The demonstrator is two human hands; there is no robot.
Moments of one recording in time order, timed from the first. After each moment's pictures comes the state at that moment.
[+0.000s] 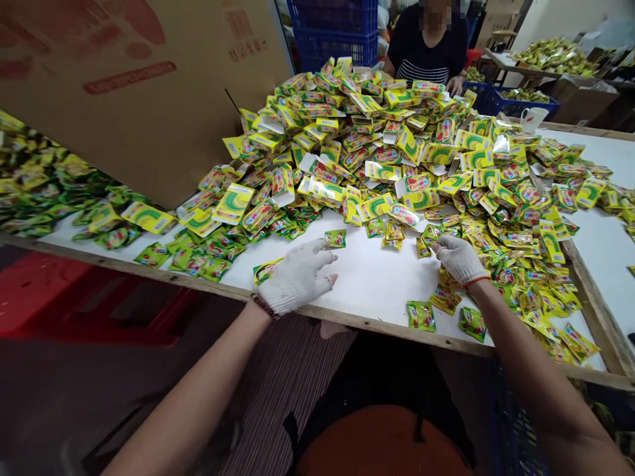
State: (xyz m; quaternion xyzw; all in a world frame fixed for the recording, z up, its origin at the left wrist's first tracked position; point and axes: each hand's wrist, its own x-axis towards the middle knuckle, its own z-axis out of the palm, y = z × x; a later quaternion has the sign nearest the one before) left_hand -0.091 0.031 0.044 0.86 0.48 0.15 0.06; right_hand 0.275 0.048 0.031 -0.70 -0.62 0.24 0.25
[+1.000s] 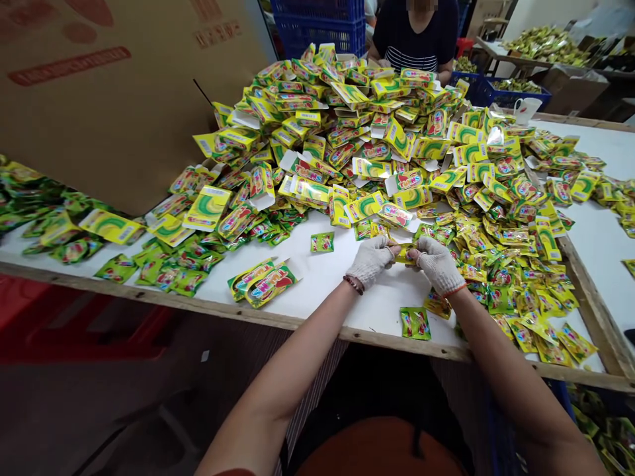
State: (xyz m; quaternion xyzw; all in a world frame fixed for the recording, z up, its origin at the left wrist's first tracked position) left_hand 0.074 0.080 0.004 0.52 0.45 0.40 0.60; right_hand 0.238 0.049 0.014 -0.58 -0.53 0.45 0.42
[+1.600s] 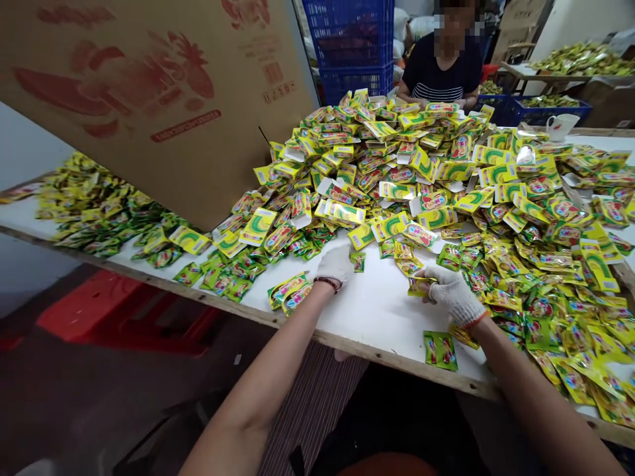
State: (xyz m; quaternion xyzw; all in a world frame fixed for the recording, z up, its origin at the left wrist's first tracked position) left_hand -0.045 0.115 0.025 0.67 0.73 0.04 0.14; right_hand 0.223 0.042 0.017 -0.57 -0.58 0.49 0.32
